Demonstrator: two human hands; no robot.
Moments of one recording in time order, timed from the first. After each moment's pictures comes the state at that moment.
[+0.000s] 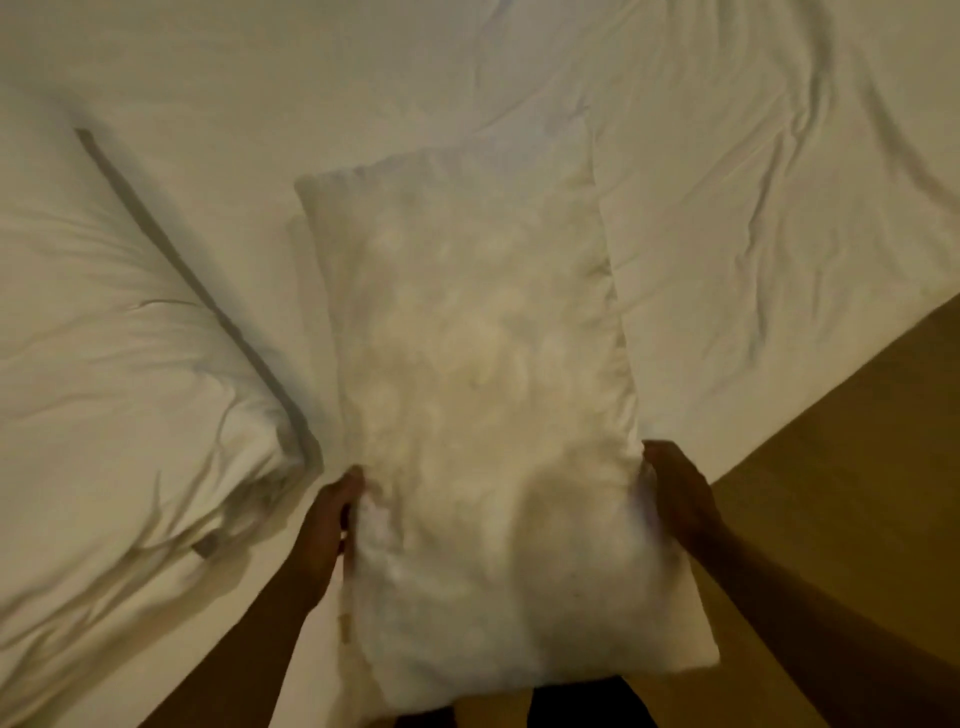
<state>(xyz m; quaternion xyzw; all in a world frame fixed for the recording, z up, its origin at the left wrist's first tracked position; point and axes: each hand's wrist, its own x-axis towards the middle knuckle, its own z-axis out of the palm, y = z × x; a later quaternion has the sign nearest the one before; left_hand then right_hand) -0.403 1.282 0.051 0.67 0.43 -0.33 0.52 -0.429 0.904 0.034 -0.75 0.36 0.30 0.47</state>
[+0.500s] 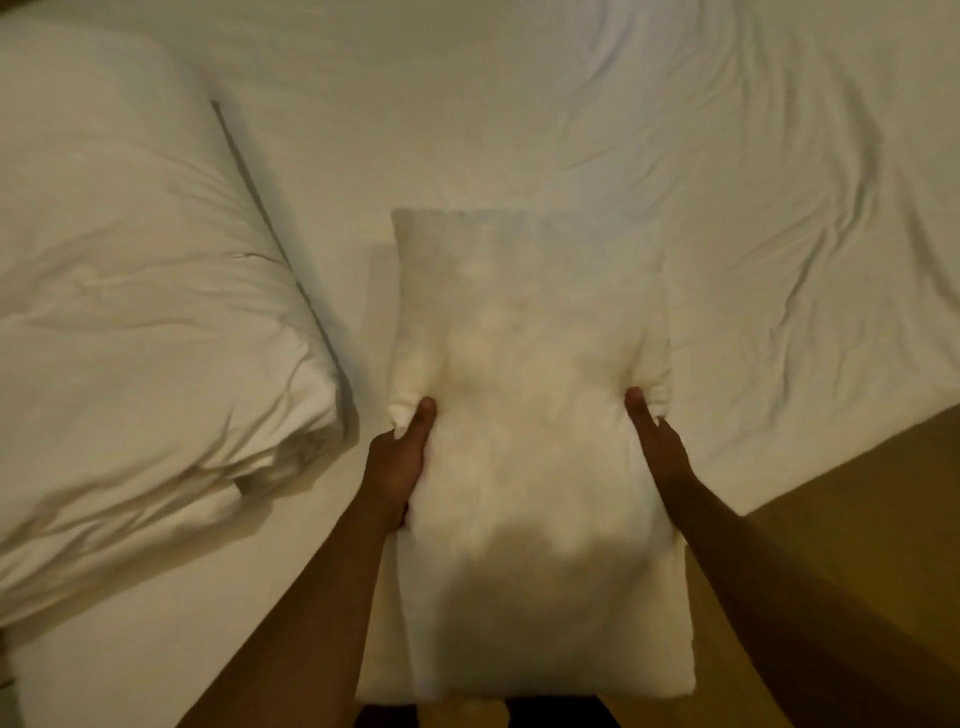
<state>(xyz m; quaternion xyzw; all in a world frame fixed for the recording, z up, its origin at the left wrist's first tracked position) -0.378 1.244 0.076 0.64 0.46 -0.25 0.57 -0.356 0.951 0.045 -0.72 0.40 0.28 0.49</state>
